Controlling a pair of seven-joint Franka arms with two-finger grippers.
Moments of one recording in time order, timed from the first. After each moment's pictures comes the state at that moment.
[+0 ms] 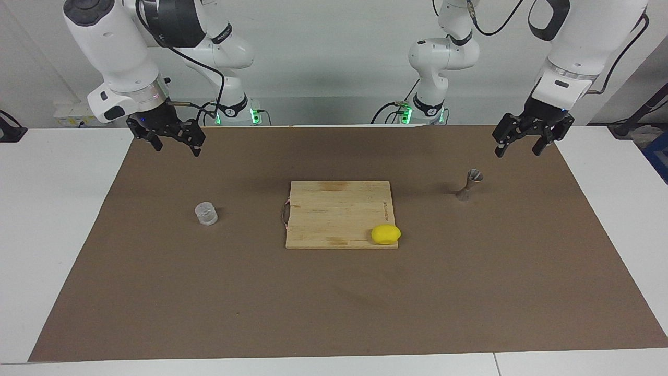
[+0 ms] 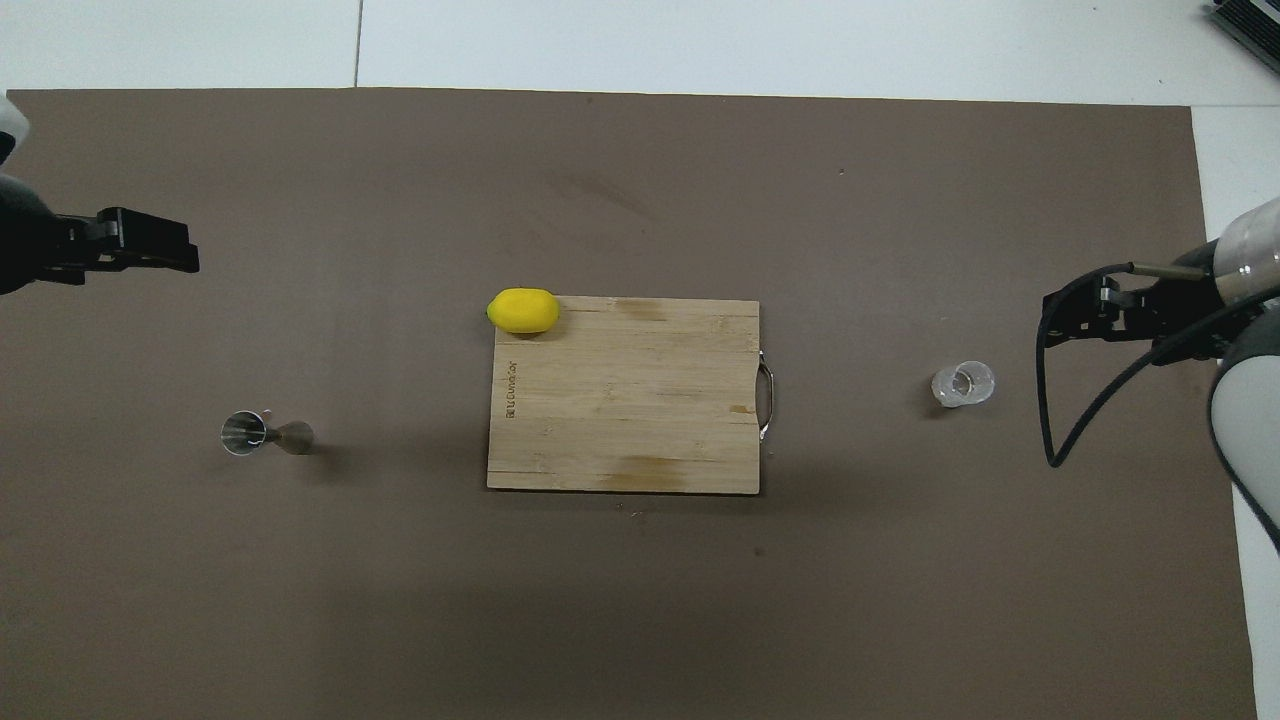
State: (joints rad) left arm -0.05 0.01 -0.05 -1.59 -0.05 1.75 -0.14; right arm -0.01 0.00 0.05 -1.65 -0.01 1.59 0.23
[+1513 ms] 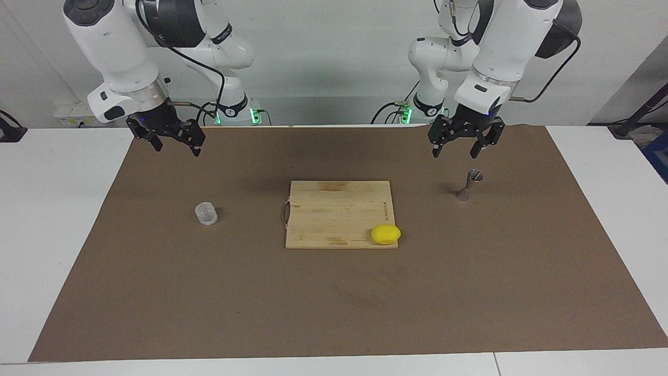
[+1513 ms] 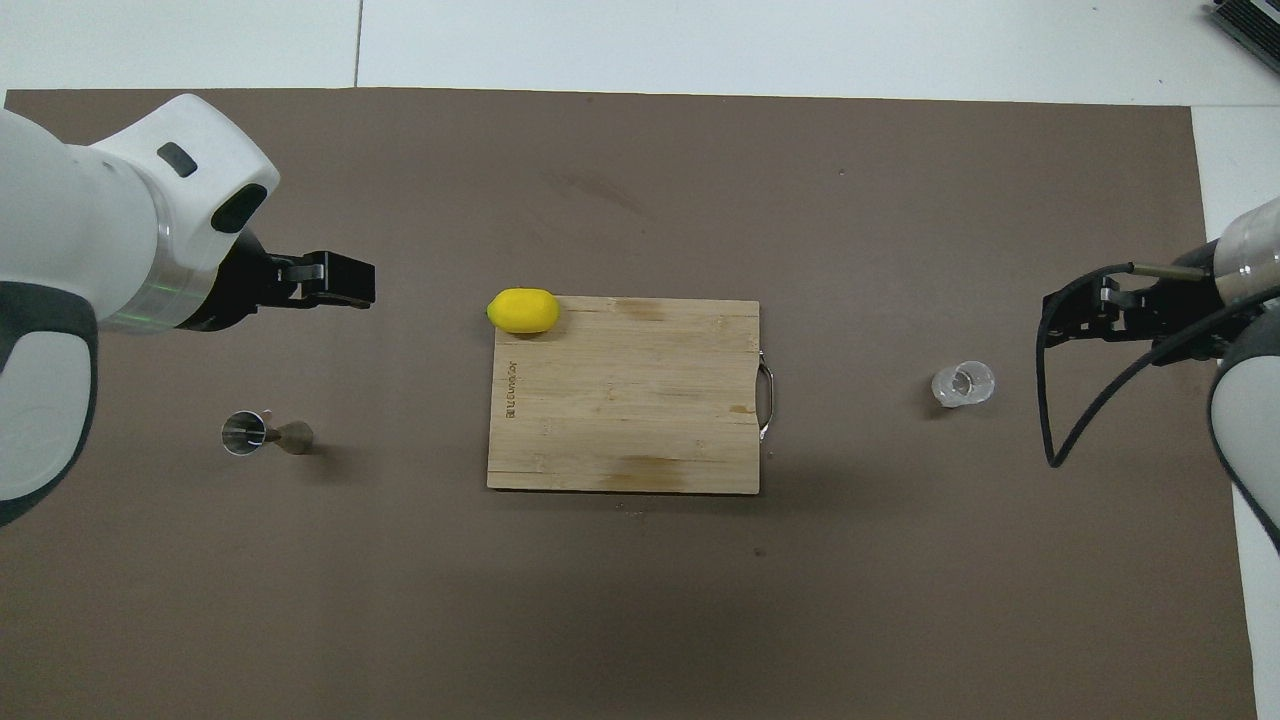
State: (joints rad) left arm -0.24 -0.01 -0.05 -1.65 -0.06 1.77 -0.25; right arm -0.01 0.00 0.05 -1.65 -0.01 1.59 0.23
